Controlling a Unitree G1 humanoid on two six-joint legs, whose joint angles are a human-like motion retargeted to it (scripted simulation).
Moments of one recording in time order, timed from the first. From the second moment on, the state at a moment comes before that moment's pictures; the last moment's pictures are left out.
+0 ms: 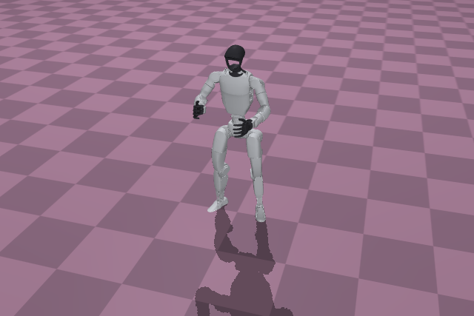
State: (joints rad) left arm -0.60 0.55 -0.35 0.41 -0.50 -0.30 0.29; right arm -0.62 -0.49 0.46 0.11 0.53 -0.26 -0.41; waist 0.05 -0.08 0.14; left_leg 0.10 0.07 0.46 -0.02 -0.13 -0.16; right_leg 0.00 -0.23 -0.33 0.06 -0.01 0.23
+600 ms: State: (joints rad) left arm -1.06 0.35 -0.68 0.76 0.45 -0.02 0.11; right arm -0.80 -0.41 0.74 0.64 -1.14 0.03 0.05; waist -0.06 0.10 0.12; left_leg 0.13 0.05 0.55 -0.02 -0.14 -0.15; right_leg -0.03 -0.23 -0.22 0.08 0.00 0.25
